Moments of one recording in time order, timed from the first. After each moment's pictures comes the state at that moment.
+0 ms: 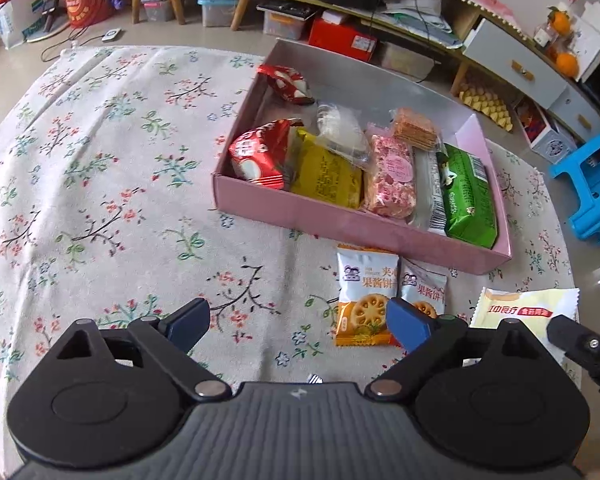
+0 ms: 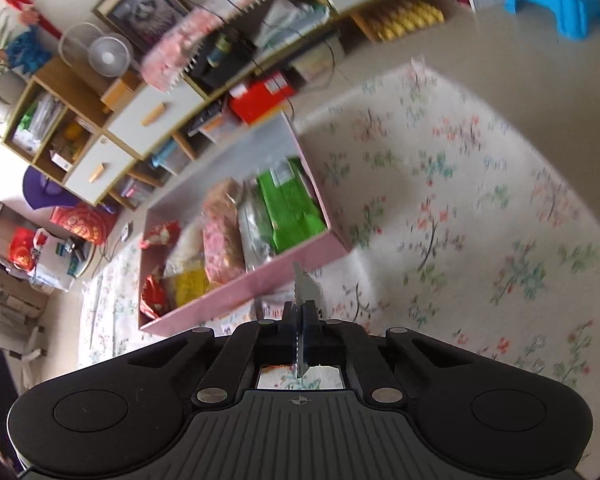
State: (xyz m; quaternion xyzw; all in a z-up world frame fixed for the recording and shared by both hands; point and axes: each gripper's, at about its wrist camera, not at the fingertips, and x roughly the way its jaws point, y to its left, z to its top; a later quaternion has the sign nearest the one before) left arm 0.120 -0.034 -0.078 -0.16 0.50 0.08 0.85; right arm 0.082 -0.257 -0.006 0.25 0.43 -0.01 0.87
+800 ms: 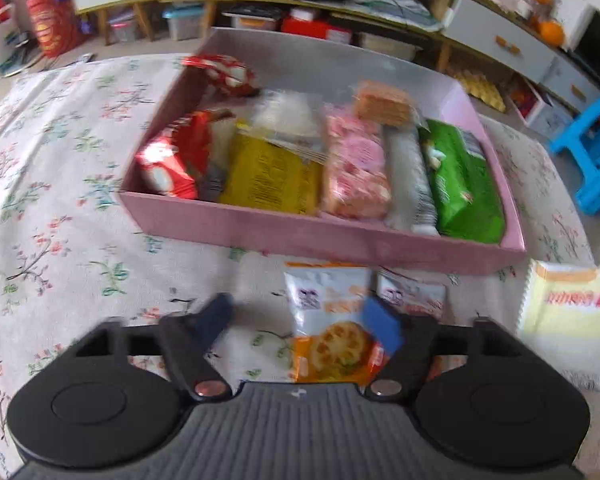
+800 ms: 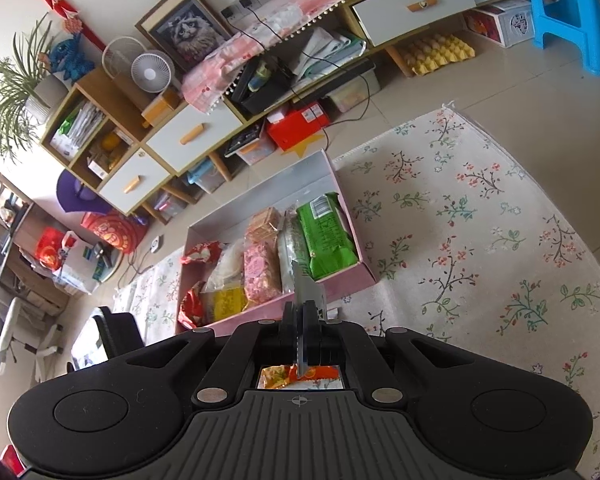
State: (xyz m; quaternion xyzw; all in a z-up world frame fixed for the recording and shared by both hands) left arm 0.153 -0.070 -0.111 -0.11 0.50 0.05 0.86; right arm 0.070 -0.256 0.018 0.23 0.39 0.03 0.89
